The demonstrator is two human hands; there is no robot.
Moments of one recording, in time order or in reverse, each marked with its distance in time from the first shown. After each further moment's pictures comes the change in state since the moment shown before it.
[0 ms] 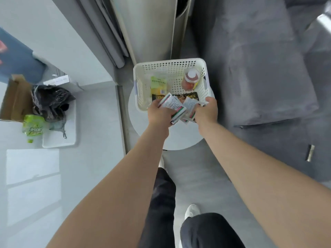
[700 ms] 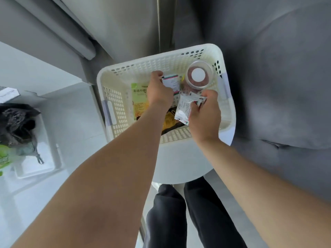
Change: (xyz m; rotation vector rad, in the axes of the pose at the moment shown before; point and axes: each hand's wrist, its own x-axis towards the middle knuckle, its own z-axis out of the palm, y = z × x) left_hand 0.303 -0.001 0.099 0.731 0.046 0.188; right_hand 0.172 0.040 0.101 -0.324 0.122 -0.314
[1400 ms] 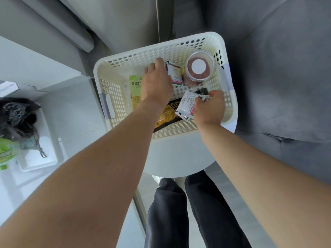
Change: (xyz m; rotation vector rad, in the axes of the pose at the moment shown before) left_hand 0.002 -0.008 -0.006 0.653 0.112 0.496; right_hand 0.015 0.009 0.004 0.099 0.002 0.380
